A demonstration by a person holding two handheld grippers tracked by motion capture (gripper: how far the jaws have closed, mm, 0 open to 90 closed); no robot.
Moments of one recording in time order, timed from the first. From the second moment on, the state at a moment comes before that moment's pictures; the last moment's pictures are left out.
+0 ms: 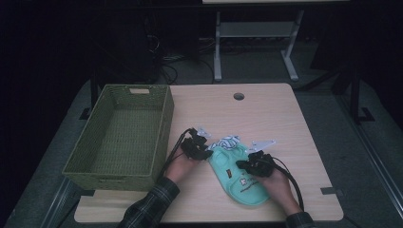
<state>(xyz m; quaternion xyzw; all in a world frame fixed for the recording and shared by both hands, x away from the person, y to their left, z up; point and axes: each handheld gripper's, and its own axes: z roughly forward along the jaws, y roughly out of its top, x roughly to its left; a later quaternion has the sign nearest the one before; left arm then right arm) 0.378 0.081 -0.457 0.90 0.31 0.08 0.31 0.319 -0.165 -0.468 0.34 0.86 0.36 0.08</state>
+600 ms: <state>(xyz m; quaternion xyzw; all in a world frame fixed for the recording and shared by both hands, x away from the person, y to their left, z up) 0.367 0.082 -0.429 0.87 0.30 0.09 0.38 0.318 -0.167 -0.469 0.36 0.86 0.37 0.07</state>
